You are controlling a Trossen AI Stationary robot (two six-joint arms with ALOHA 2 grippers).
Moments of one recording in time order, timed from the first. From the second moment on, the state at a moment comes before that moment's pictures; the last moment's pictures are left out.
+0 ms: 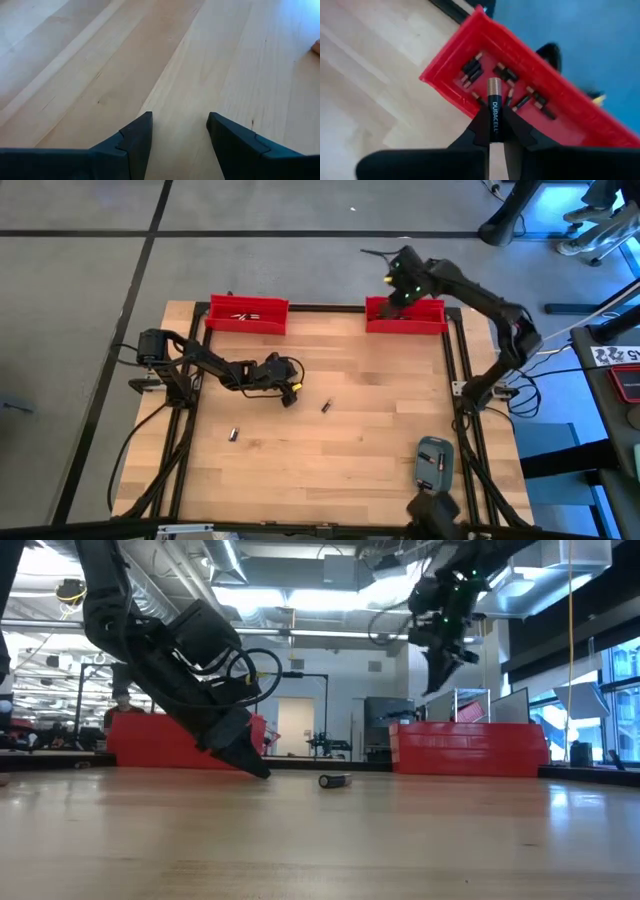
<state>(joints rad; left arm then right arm) 0.13 1.71 0.49 0.50 -0.26 -0.19 -0.82 1.62 1.47 -0.99 -0.01 0.05</state>
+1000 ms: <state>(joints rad) 0.13 1.71 0.50 0.50 -0.26 -0.20 -0.92 1.90 1.47 -0.99 -0.03 -0.01</state>
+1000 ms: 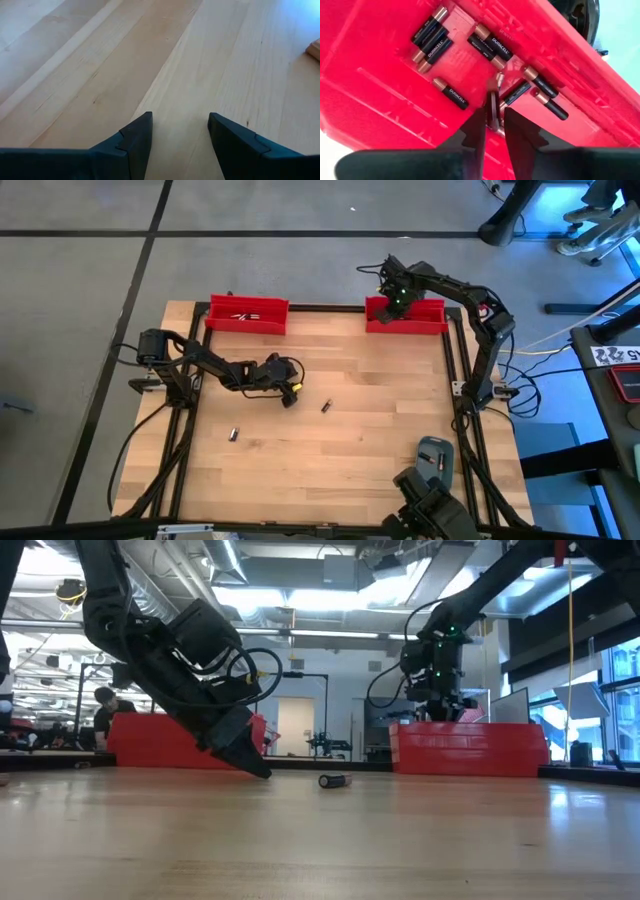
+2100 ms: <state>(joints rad) 0.28 1.38 0.69 -0.61 -0.52 -0.74 -0.54 1.49 0.75 0.32 -0.04 -0.16</state>
